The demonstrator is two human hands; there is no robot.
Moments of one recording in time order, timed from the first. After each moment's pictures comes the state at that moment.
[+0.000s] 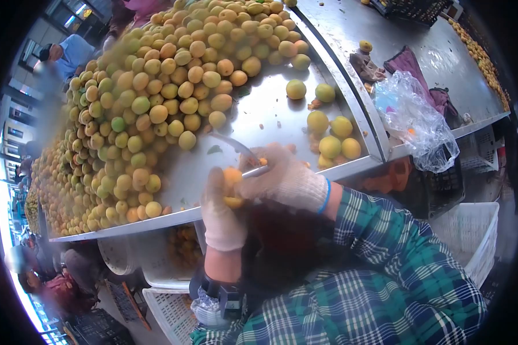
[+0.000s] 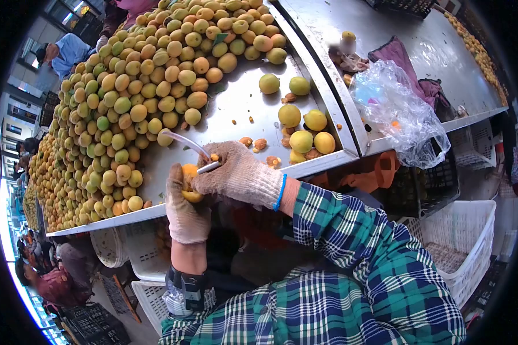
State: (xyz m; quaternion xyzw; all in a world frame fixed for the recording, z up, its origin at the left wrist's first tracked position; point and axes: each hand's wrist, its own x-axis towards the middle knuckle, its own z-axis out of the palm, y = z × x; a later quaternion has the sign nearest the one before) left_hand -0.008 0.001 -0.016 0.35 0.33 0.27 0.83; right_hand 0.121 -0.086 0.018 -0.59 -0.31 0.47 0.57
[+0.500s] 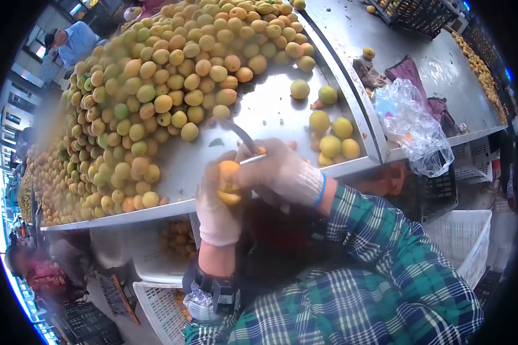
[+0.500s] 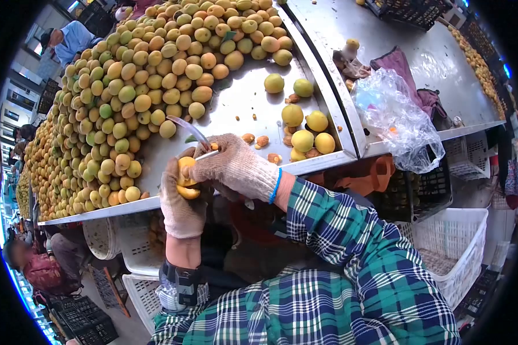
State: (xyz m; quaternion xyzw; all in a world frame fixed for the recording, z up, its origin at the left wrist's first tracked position) left_hand -0.013 0.000 0.002 0.38 0.27 0.28 0.84; right_hand 0.115 -0.084 0.055 -0.58 -0.24 0.55 0.55
